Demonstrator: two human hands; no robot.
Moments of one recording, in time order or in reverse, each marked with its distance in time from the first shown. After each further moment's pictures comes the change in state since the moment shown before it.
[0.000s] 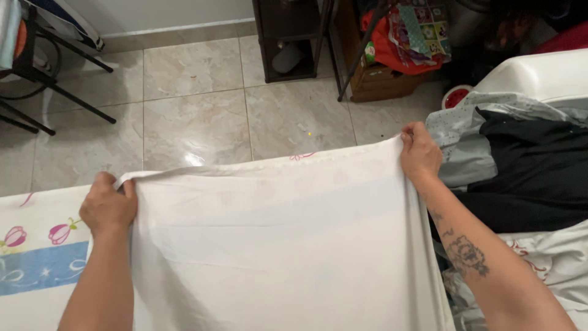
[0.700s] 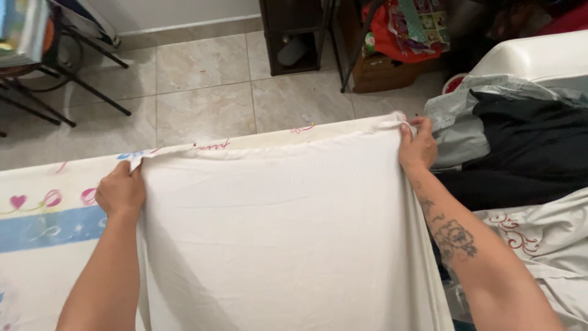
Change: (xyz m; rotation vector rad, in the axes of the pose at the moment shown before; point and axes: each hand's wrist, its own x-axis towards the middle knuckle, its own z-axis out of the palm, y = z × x) left_hand -0.038 -0.006 -0.048 -0.024 -0.045 -0.043; right_hand -0.053 0.001 -0.021 0.087 0.132 0.183
